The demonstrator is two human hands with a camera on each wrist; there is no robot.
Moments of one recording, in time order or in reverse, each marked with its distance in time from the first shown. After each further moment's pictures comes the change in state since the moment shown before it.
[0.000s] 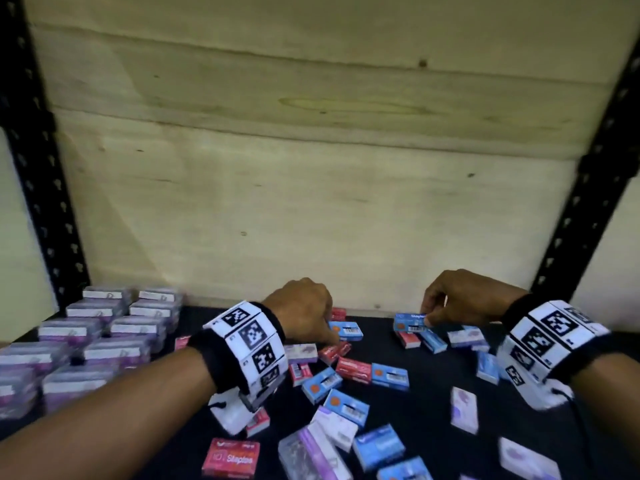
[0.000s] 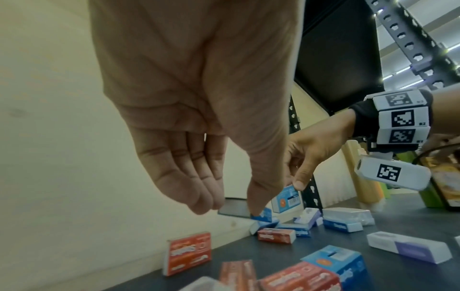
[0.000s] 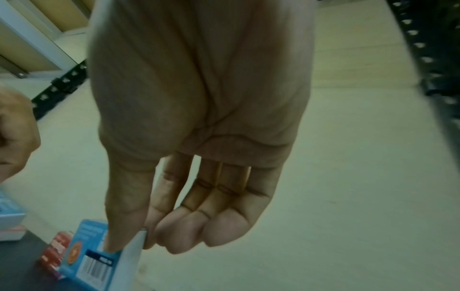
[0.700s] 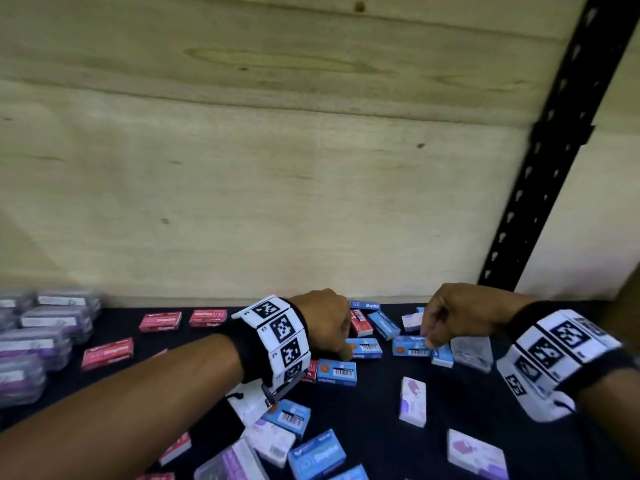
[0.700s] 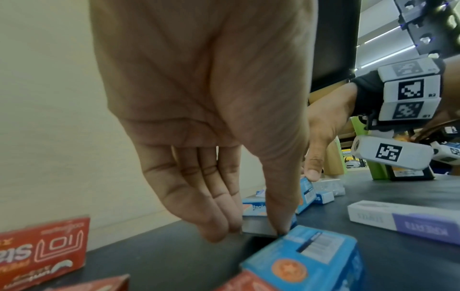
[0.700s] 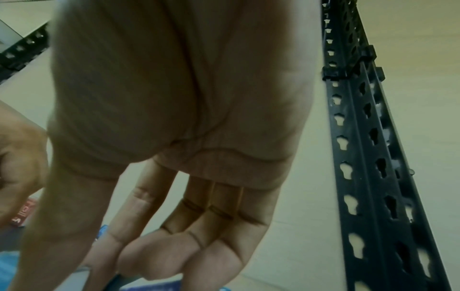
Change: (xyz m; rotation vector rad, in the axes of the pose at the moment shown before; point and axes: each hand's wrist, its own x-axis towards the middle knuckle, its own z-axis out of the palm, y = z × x) left_hand 0.076 0.084 0.042 -0.009 -0.280 0.192; right_hand -0.019 0.079 0.027 0.125 -0.214 0.101
